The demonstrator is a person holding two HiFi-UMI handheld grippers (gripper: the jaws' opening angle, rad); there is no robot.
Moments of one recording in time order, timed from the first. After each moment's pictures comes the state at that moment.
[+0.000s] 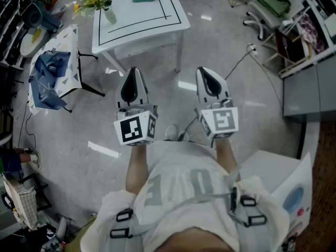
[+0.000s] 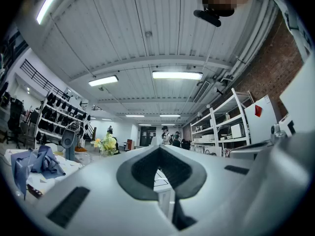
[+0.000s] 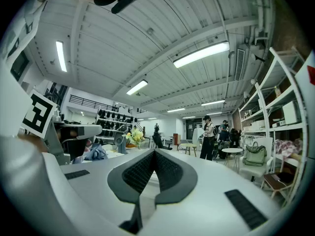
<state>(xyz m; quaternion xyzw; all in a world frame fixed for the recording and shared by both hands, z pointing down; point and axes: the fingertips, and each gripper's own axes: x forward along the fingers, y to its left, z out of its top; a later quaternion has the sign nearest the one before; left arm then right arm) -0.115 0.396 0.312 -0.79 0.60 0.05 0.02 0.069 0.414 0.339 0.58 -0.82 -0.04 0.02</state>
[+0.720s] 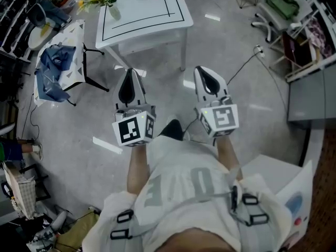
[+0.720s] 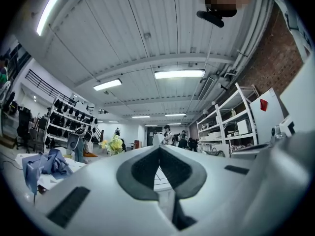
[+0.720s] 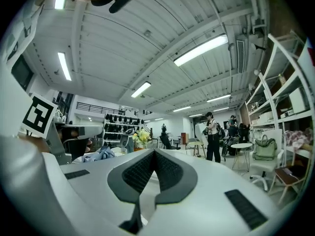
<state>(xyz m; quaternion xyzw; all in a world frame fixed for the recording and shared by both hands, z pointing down) -0.104 0.418 0.318 -0.77 0.64 0.05 0.03 0.083 0.421 0.353 0.54 -0.84 -0.02 0.01</state>
